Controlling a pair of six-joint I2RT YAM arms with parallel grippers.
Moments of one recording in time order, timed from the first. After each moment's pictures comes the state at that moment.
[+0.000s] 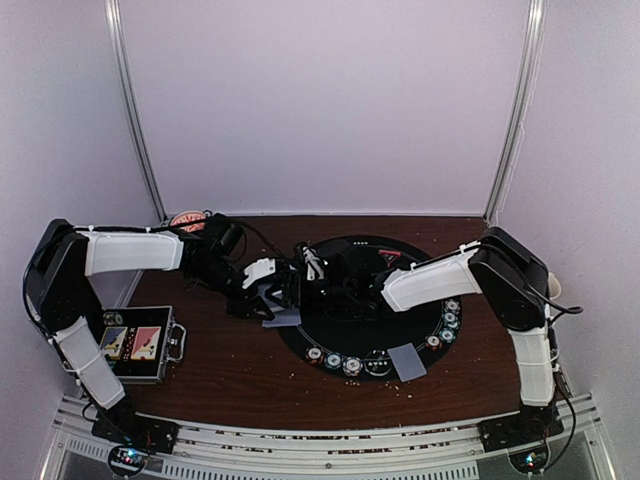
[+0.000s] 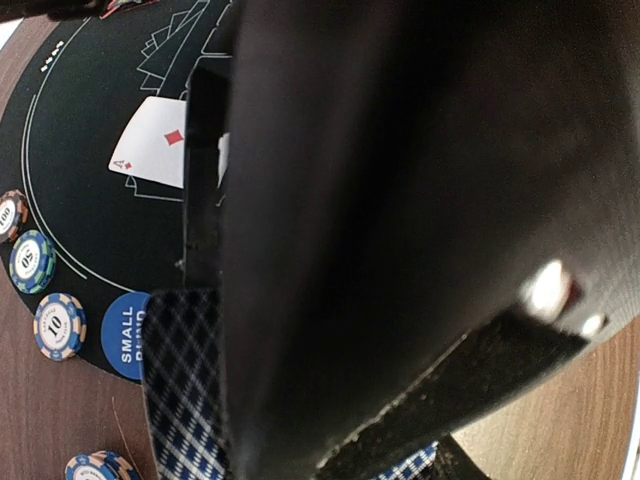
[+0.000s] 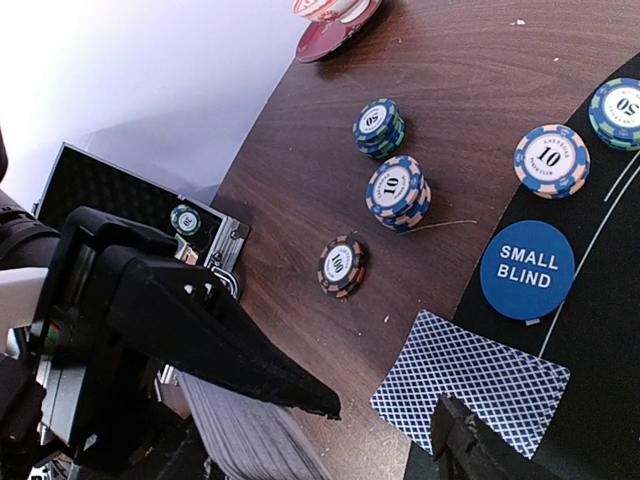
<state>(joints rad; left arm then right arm) -0.56 1.71 1.11 -0.50 0.54 0.73 0.92 2.13 1.35 0.37 -0.27 0.77</state>
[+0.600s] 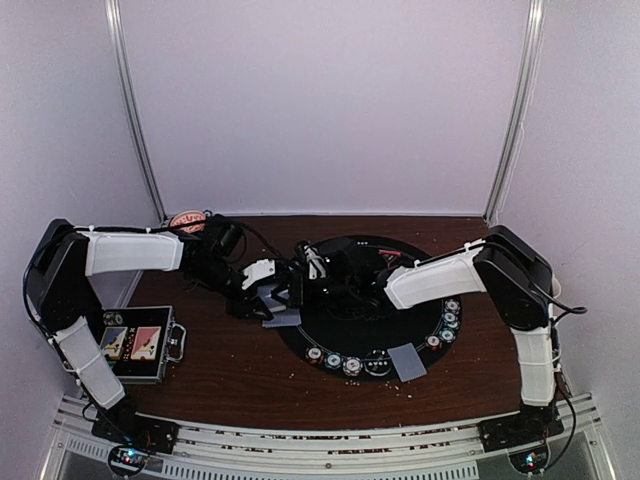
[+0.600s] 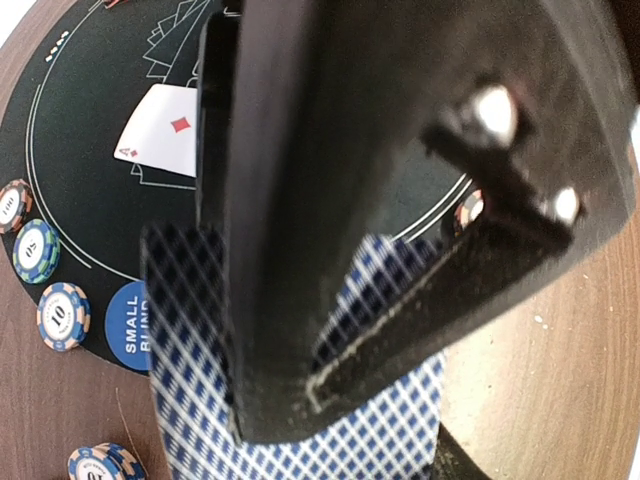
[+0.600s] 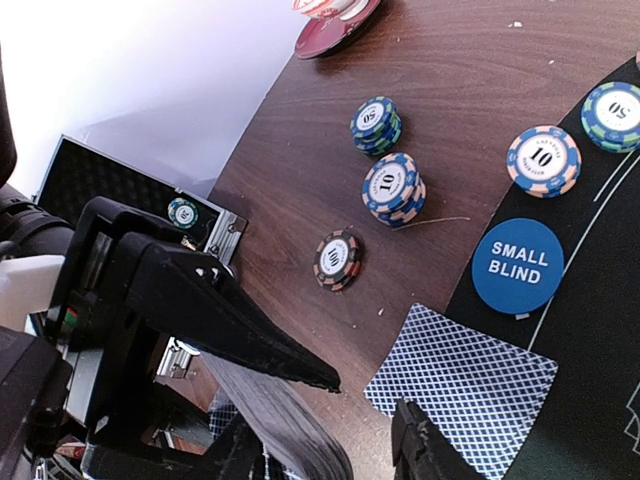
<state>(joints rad) -0.56 1.71 1.11 -0.49 0.52 0.73 0.91 2.11 1.35 0.32 -0.27 0.74</state>
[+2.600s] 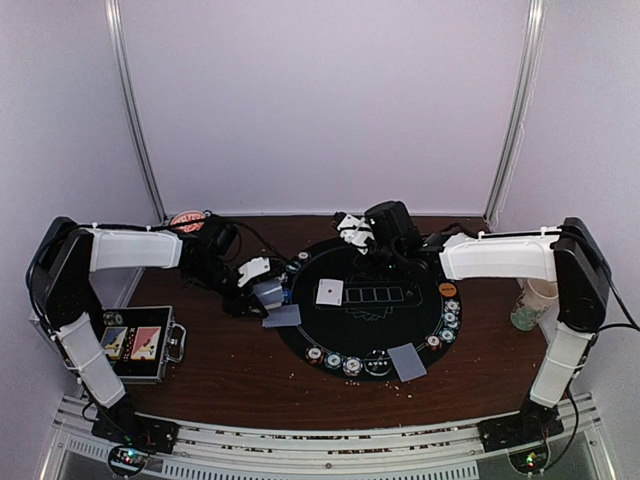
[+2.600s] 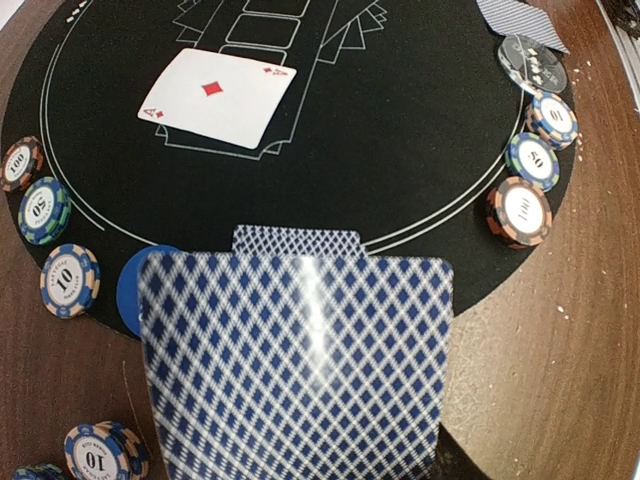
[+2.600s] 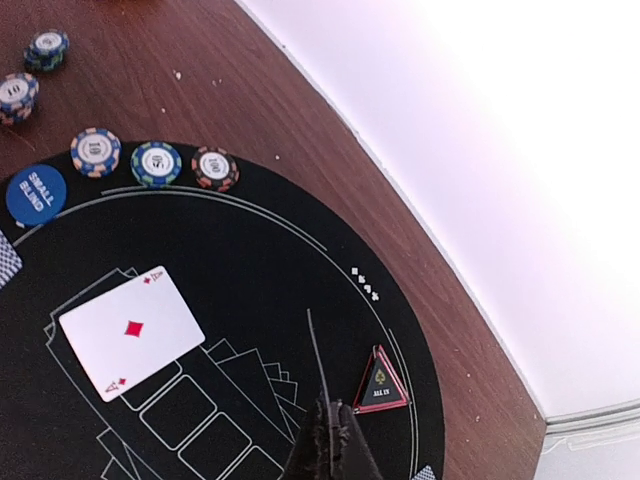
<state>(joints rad) -0.51 1.74 1.11 -0.50 0.52 0.72 0.79 1.78 1.24 -0.01 0.39 -0.44</state>
